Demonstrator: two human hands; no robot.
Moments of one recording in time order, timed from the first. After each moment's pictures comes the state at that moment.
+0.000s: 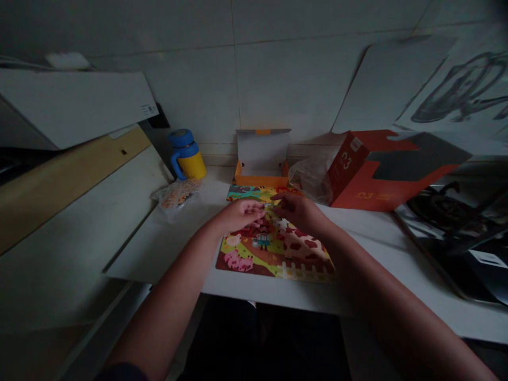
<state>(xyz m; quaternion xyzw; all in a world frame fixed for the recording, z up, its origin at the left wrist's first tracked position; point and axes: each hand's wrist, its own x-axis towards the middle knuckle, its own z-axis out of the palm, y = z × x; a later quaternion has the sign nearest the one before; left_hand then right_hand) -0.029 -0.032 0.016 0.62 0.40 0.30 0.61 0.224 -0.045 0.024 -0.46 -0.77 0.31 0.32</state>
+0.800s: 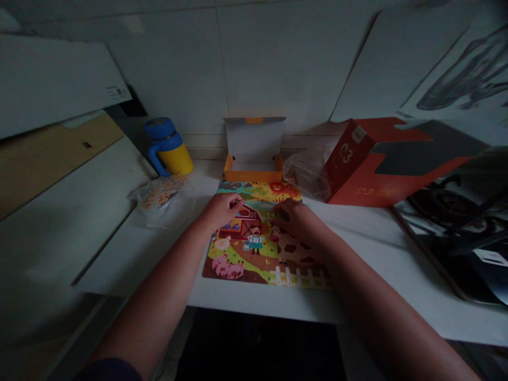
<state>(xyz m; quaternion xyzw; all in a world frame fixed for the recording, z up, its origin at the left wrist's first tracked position) -0.047 0.001 -0.007 0.81 0.50 0.25 0.20 0.237 -0.041 -0.004 -0.53 -0.81 0.15 0.17</state>
